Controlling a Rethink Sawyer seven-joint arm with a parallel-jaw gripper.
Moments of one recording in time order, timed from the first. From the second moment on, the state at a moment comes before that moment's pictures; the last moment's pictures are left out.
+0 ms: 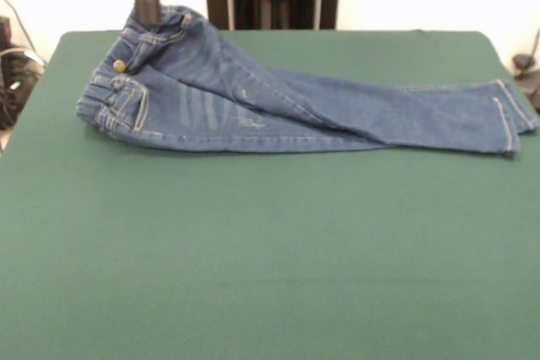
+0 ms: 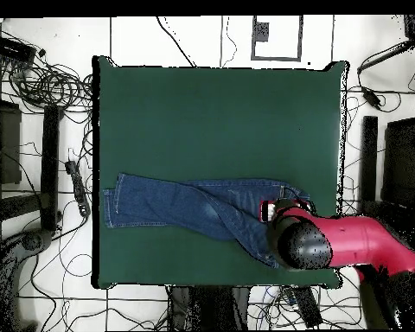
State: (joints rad) arm -0.83 -0.93 0.54 1.97 -0.67 0.52 1.85
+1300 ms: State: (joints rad) arm -0.66 -0.69 0.22 1.96 -0.66 0.23 1.87
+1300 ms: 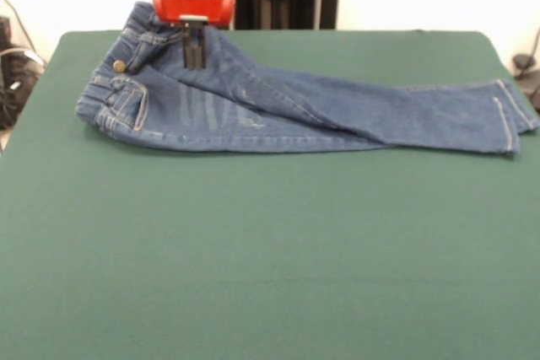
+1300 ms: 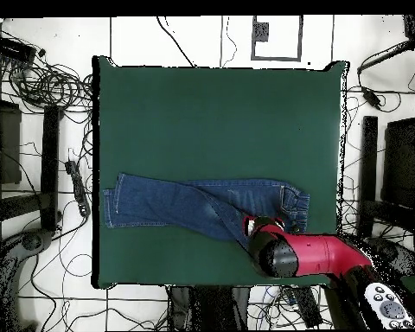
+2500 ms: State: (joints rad) arm -0.81 -0.70 0.20 1.96 -0.66 0.23 1.87
